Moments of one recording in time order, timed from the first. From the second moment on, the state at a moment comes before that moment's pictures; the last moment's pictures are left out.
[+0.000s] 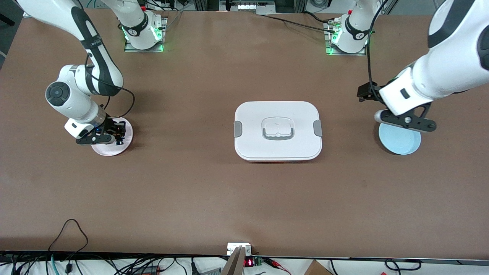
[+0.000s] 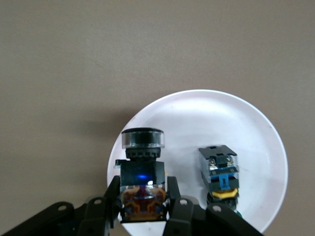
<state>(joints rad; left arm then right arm) 0.33 0.33 -0.69 -1.28 0.13 1.32 -0.18 0.01 0.31 -0.03 -2.26 -0.05 2.58 -0.09</state>
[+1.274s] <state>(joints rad) 0.03 -0.06 -0.10 -1.68 0.00 1.61 -0.20 0.00 0.25 -0.02 -2.24 -0.05 2.52 -0.07</state>
